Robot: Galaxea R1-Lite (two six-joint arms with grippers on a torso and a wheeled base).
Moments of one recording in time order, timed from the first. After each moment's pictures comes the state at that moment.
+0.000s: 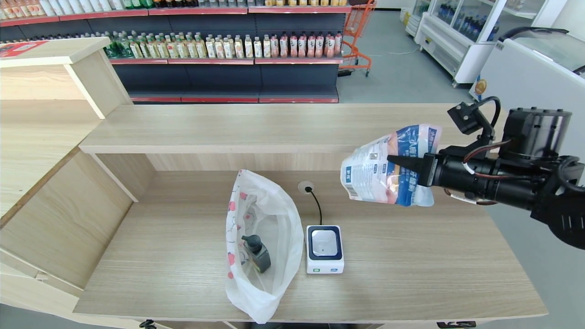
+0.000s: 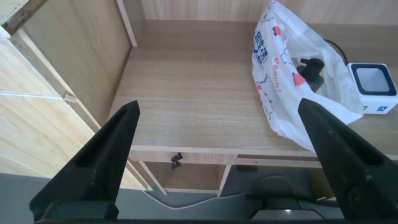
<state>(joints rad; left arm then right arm) 0.00 0.00 0.00 0.00 0.02 0.00 0.26 1.67 -0.85 -0.69 0.43 0.19</state>
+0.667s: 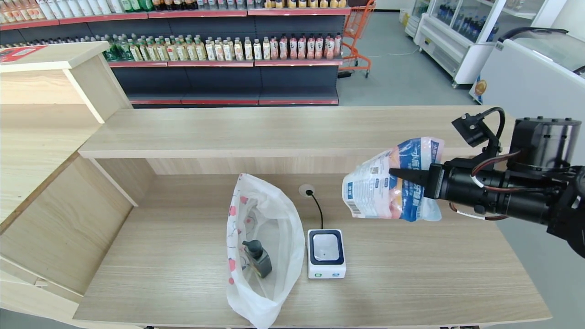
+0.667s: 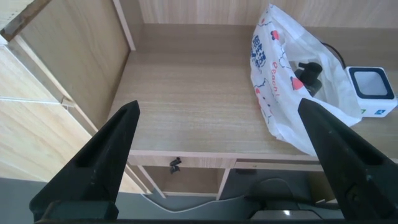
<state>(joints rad) 0.00 0.00 0.00 0.00 0.02 0.00 0.29 1.63 -0.80 -0.63 0.44 0.28</state>
